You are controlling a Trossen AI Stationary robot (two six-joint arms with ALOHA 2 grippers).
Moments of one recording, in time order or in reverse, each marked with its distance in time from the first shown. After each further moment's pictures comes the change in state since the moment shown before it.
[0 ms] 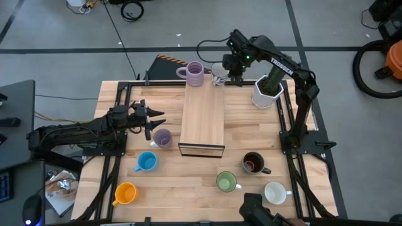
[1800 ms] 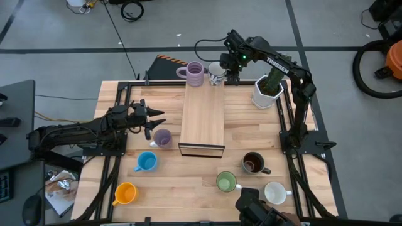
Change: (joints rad) left arm 0.000 0.000 0.000 0.027 0.000 0.007; right arm -0.016 0.047 -0.003 0.064 0.019 0.018
